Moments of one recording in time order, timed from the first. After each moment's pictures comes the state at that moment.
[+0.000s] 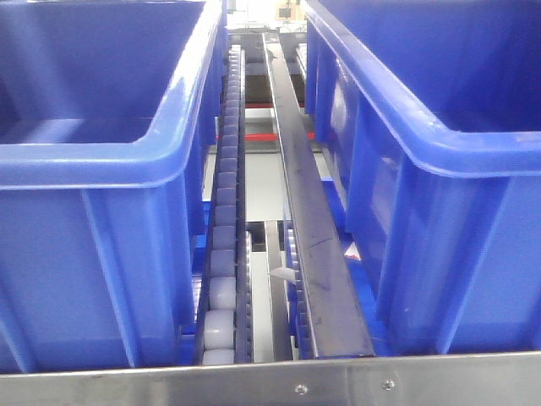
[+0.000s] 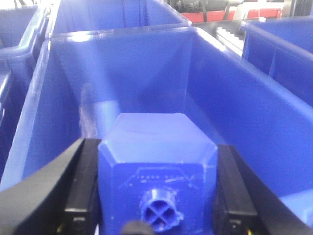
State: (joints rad) left arm -0.29 0.02 -0.41 0.15 0.52 -0.11; right arm 0.23 0.12 -0.41 0.01 0.36 0.00
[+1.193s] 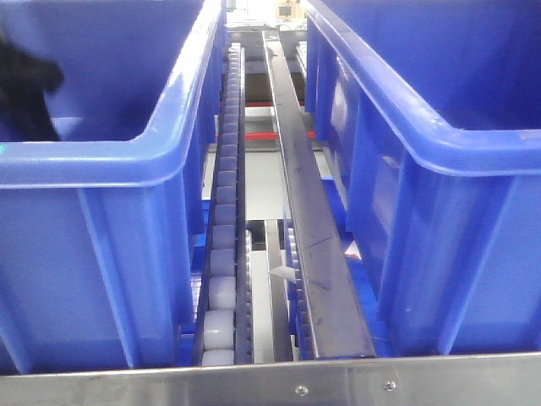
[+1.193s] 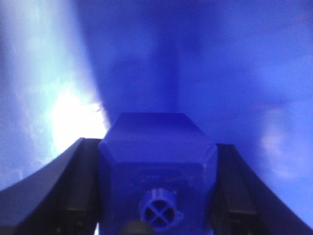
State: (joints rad) left arm -0.23 1.59 -1.10 0.08 0.64 -0.11; right arm 0.23 0.12 -0.41 0.01 0.36 0.00
